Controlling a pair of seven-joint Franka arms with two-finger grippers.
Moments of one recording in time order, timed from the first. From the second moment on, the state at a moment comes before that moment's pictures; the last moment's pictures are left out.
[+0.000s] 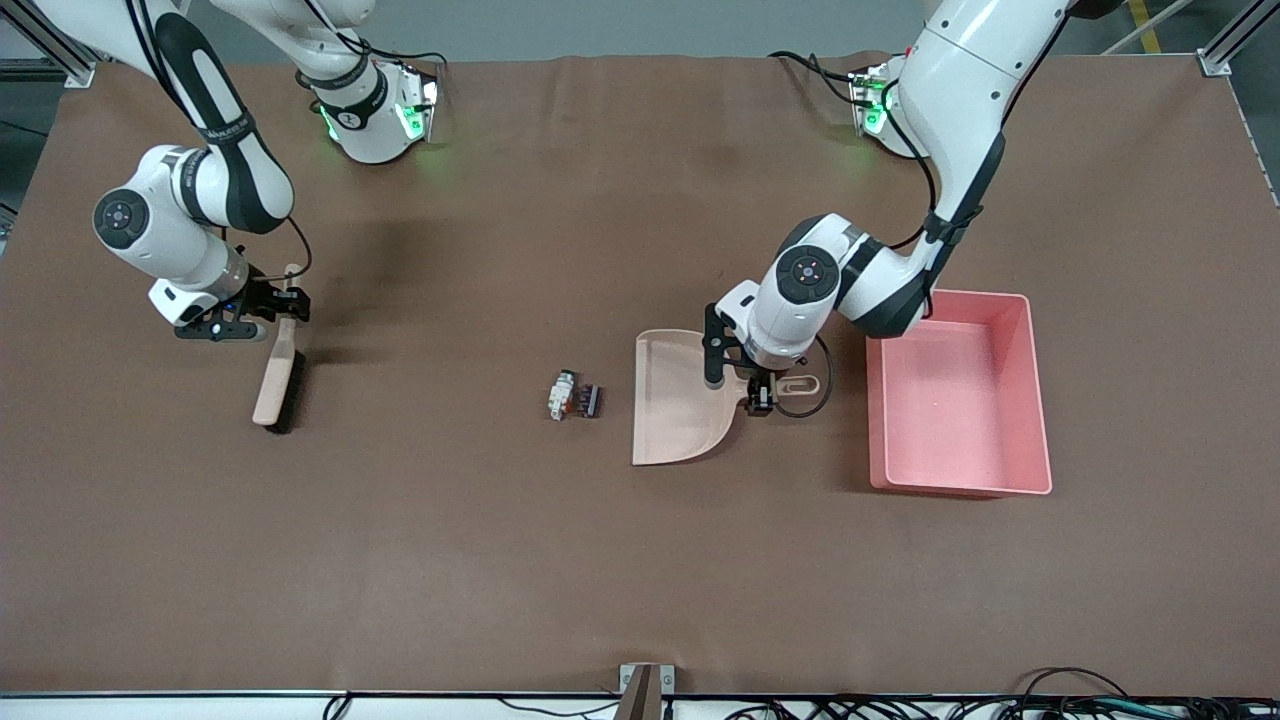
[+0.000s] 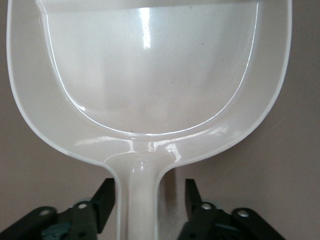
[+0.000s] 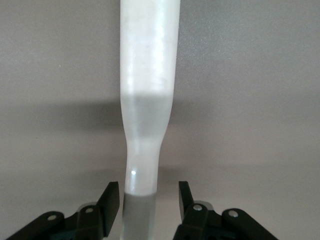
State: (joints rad) left arm -0.36 0.56 -0.24 -1.90 0.20 2.52 0.90; right arm -0.16 0.10 -0.03 -2.58 -0.02 2.60 -0.17
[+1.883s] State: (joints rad) left arm -0.39 0.57 -0.25 -1.81 0.20 2.40 0.91; right arm -0.16 0.01 -0.02 -2.63 -0.02 2.61 -0.17
